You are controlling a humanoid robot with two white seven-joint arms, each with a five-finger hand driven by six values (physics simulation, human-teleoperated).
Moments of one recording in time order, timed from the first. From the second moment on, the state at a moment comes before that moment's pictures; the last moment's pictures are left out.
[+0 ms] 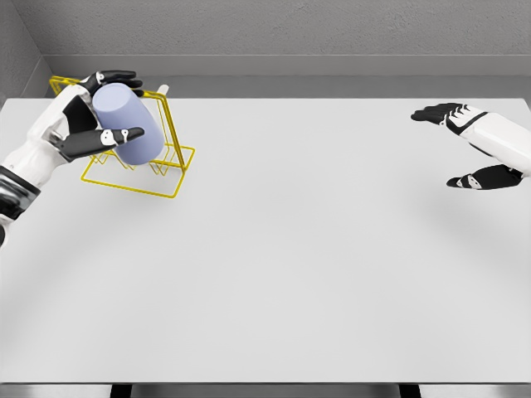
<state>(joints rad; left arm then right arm) -0.33 0.77 -0.43 -1.63 0.78 -0.18 -0.16 -0.24 -0.71 -0.04 -1.56 0.18 -0.61 0.61</state>
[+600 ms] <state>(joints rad) -0.34 0.77 -0.44 -1.61 0.77 -0.17 -0.16 -0.23 -0.71 -0.05 -1.53 0.18 -0.61 0.61</state>
